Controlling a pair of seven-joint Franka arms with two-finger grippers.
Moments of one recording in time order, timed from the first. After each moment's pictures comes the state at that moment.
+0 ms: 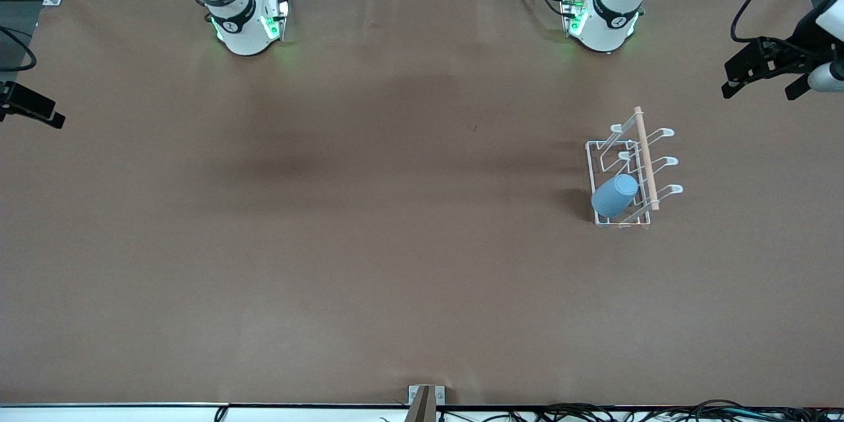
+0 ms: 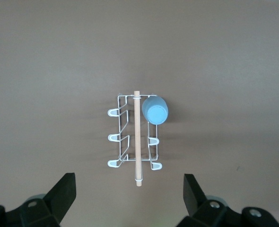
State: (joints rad) left arm -0.09 -0.10 0.03 -1.60 -0.01 1.55 -0.03; right arm -0.02 0.05 -0.10 -1.44 0.00 1.44 0.01
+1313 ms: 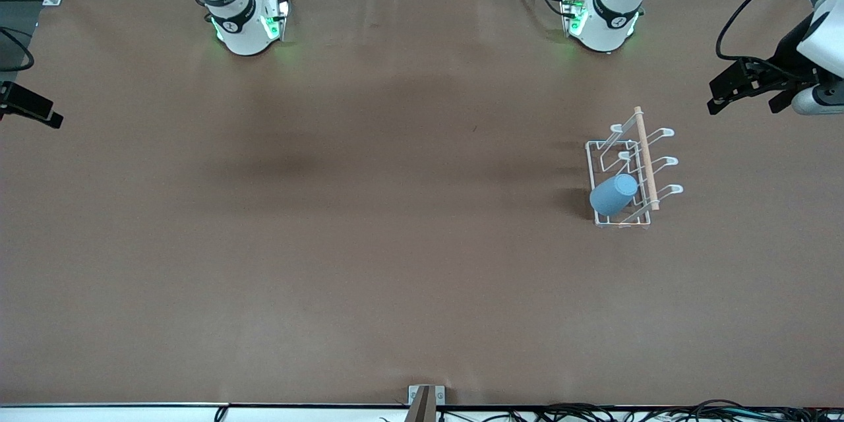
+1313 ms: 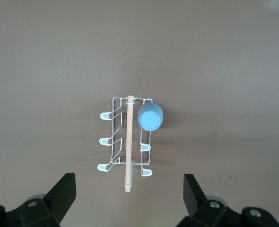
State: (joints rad) left arm -0.10 -0.05 0.00 -1.57 -0.01 1.55 -0.12; right arm -0.03 0.05 -0.09 -1.44 0.00 1.44 0.01
